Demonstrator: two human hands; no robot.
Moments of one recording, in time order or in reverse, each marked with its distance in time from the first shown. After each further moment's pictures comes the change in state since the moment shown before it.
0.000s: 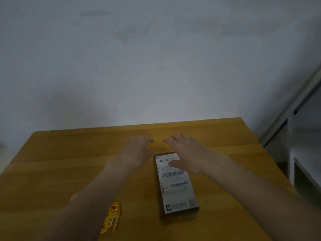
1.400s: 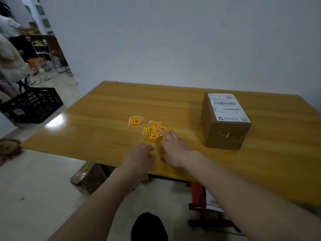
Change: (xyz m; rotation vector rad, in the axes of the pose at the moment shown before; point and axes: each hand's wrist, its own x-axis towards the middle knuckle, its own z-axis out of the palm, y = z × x) left_hand -0.265 -0.130 0.180 -0.003 0.108 -0.326; right_hand -0.030 -0.192 0.265 -0.027 0.027 -0.176
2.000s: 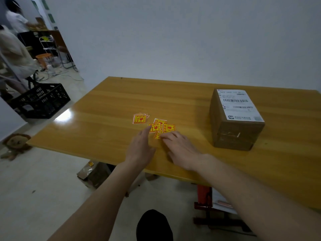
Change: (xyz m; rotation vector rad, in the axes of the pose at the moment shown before) left_hand 0.024 -0.009 -0.002 -0.279 0.157 -0.071; right_hand -0.001 0.009 0.000 0.036 0.158 -0.213
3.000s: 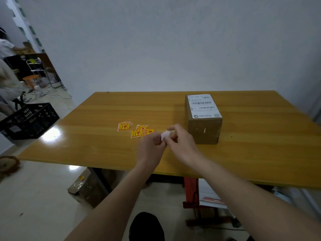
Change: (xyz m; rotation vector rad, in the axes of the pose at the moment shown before) left_hand -0.061 0.105 0.013 -0.439 0.169 0.125; right_hand -0.086 -0.004 -0.054 0.731 0.406 0.464
